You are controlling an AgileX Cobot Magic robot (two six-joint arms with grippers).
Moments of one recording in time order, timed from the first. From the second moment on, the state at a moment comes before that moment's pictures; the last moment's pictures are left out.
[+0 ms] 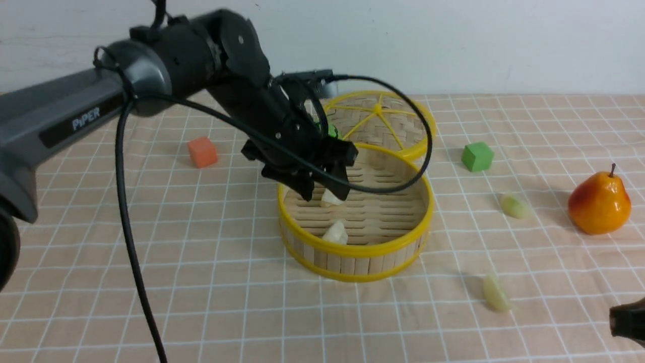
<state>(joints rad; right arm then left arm) 0.03 0.93 -0.52 0.39 0.55 -0.14 -0.43 2.01 -1.91 -0.38 1.14 0.11</state>
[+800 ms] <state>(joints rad) 0.05 1.60 -1.09 0.45 0.55 -0.28 -0.43 0.99 -1.16 -0.10 1.25 0.15</state>
